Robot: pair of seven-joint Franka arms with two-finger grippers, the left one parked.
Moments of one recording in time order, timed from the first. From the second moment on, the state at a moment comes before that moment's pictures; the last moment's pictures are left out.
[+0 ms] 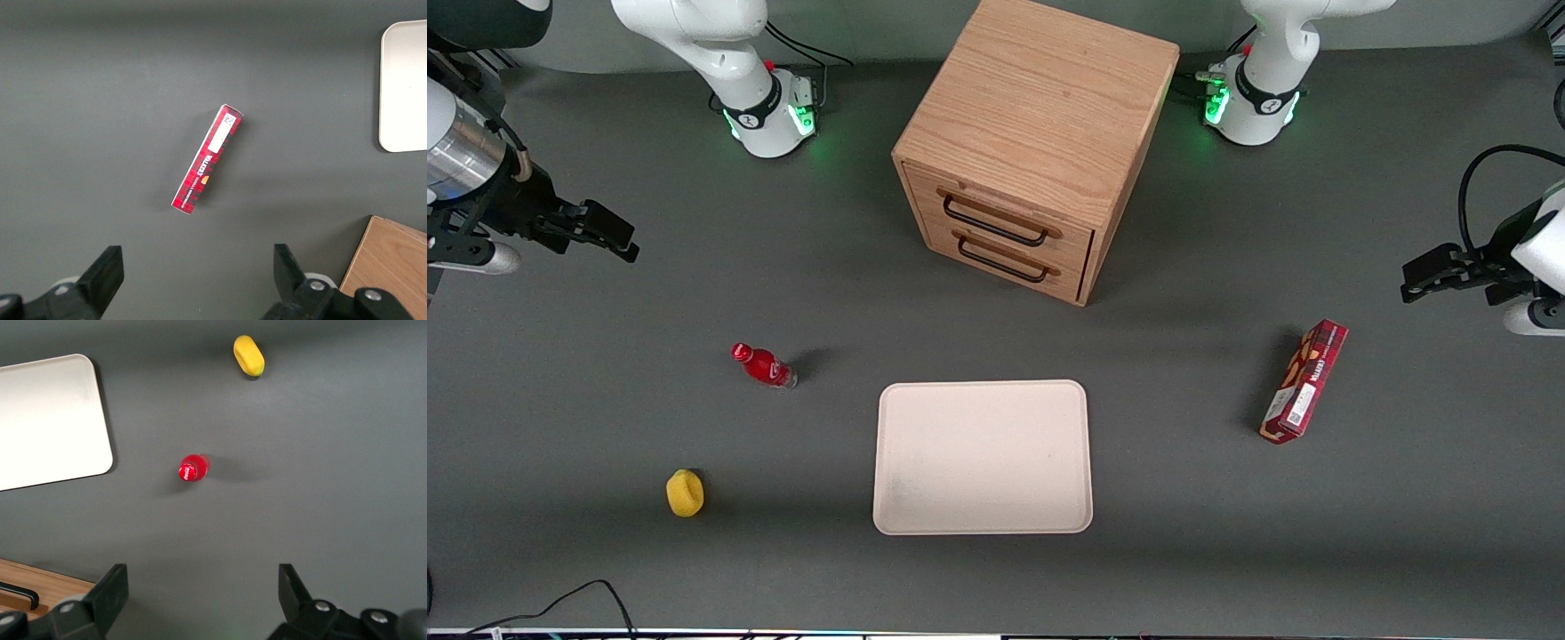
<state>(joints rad) -0.10 -0.09 0.18 -1.70 0.02 1.63 0.23</state>
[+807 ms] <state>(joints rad) -0.07 0.29 0.70 -1.44 0.03 1.64 0.15</state>
